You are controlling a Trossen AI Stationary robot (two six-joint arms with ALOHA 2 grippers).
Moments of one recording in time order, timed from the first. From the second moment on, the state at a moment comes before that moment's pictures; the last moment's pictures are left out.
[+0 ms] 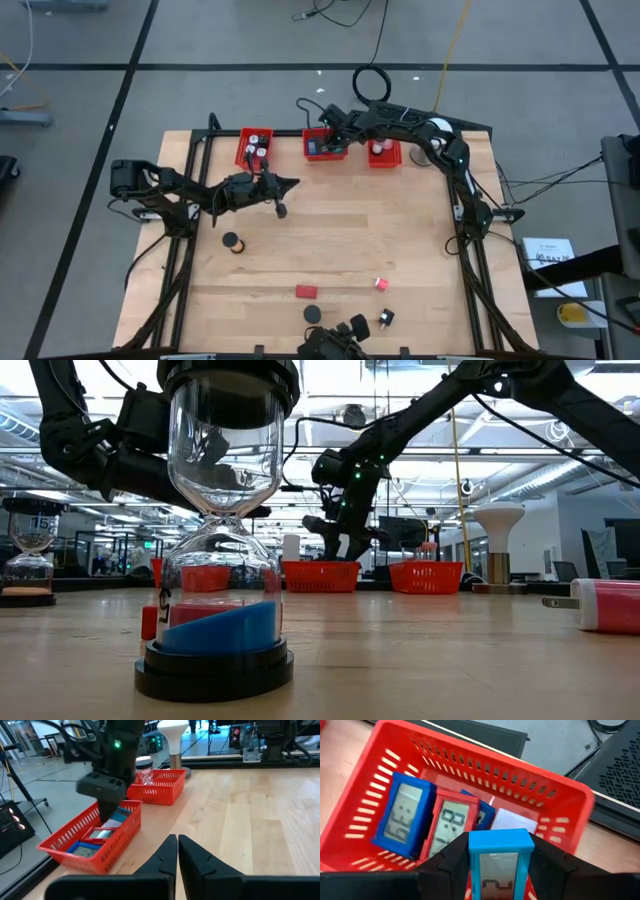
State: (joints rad) left arm 0.23 1.53 0.32 1.06 -0.16 0.13; right arm -0.56 2.18 1.75 -0.60 0.15 0.55
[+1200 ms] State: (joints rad) left arm 0.23 1.53 0.32 1.05 -0.11 0.06; right arm -0.36 1.78 1.45 -0.56 0.18 0.23
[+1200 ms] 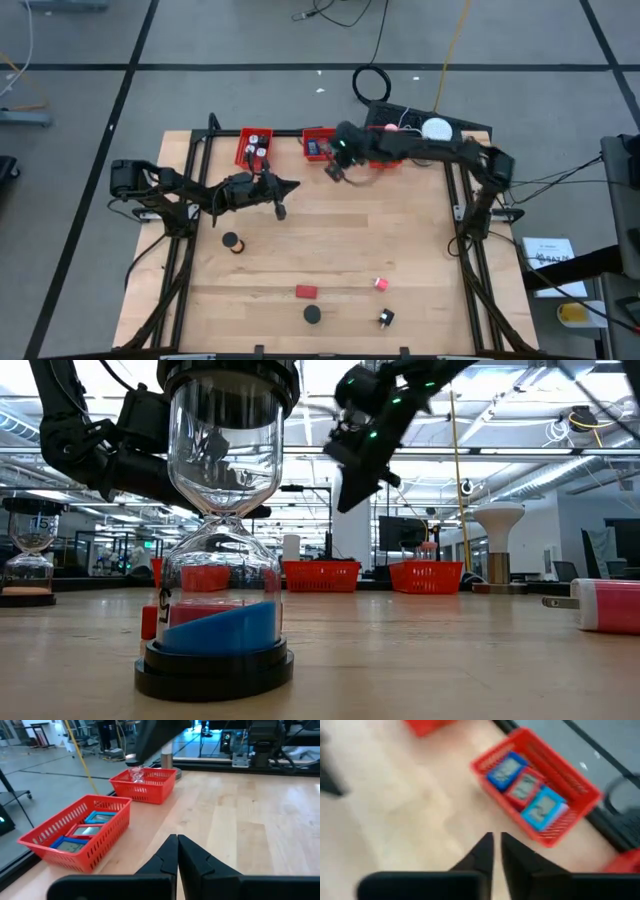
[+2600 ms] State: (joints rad) left arm 0.03 1.53 0.52 0.84 -0.21 -0.18; right arm -0.14 1.29 0.05 1.27 0.24 0.07
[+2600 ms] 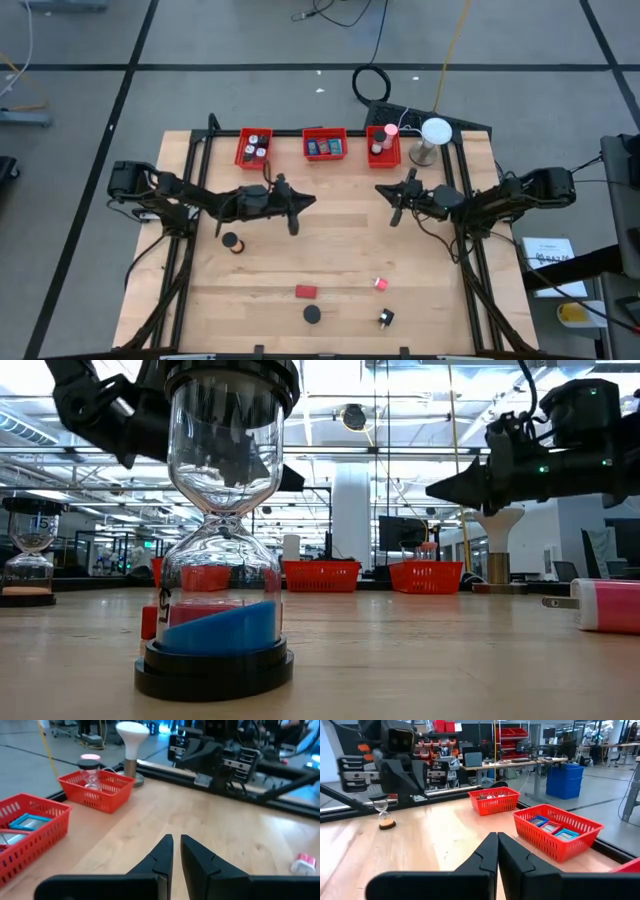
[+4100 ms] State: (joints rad) left arm -0.13 1.75 0.60 0.78 -0.21 -0.09; right arm 0.42 1.29 0.66 -0.09 0.66 0.40
